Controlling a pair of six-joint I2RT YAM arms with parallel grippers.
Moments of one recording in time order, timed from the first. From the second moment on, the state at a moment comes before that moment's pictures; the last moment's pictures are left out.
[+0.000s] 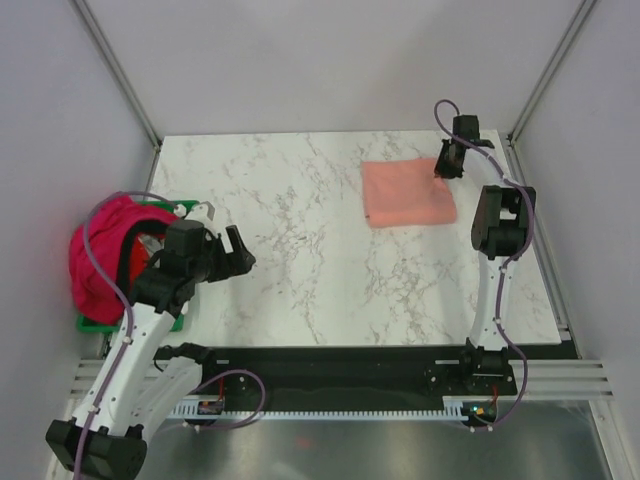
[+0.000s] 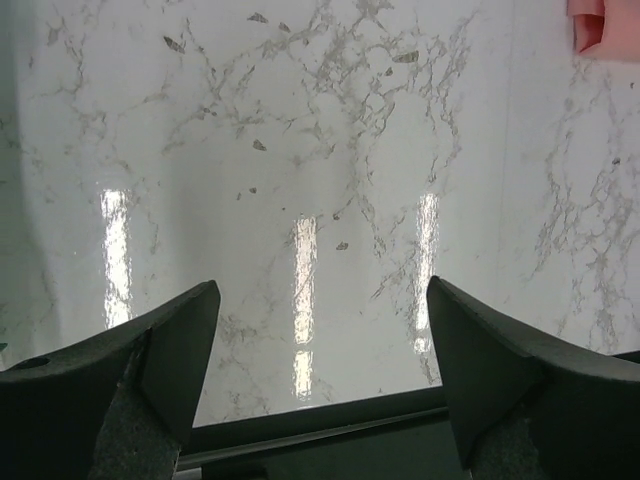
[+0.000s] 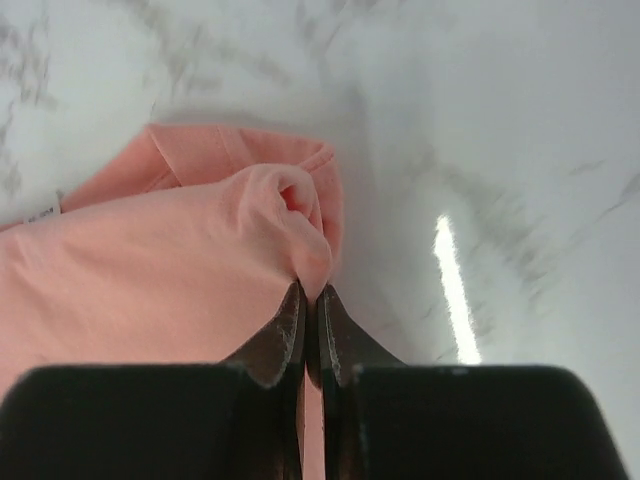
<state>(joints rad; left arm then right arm) -0.24 0.80 0.81 -0.76 0.05 -0.44 -0.02 2.33 1.90 -0.50 -0.04 0.33</state>
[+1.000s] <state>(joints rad) -0.24 0.84 0.81 -0.72 0.00 -0.44 -0.13 2.72 2.46 -0.14 0.52 0.14</state>
